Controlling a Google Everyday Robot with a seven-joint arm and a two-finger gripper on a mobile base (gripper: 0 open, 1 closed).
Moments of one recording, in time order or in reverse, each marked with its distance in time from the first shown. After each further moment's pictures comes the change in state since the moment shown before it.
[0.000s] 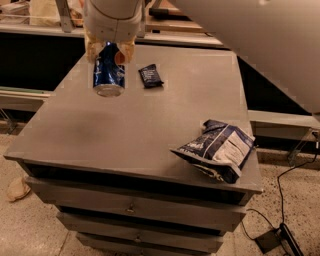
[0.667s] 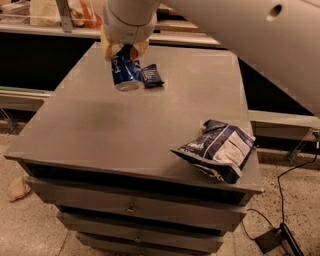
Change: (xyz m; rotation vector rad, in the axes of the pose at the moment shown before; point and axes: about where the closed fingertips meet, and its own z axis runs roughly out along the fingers) arm 0.019 0.036 0.015 -0.043 0.083 -0.148
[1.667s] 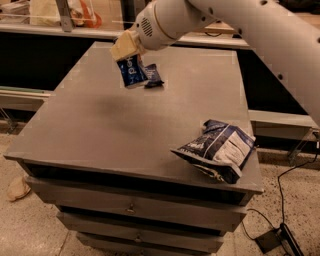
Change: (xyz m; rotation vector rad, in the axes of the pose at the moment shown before) arm 0.011 0.019 0.016 0.417 0.171 -0.250
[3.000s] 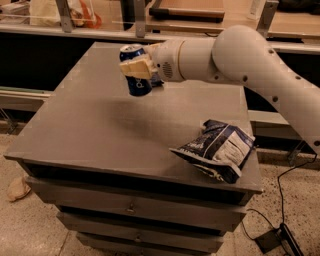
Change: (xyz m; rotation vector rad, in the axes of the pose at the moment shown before) arm -0.027 0.000 -0.008 0.030 0.390 -0.313
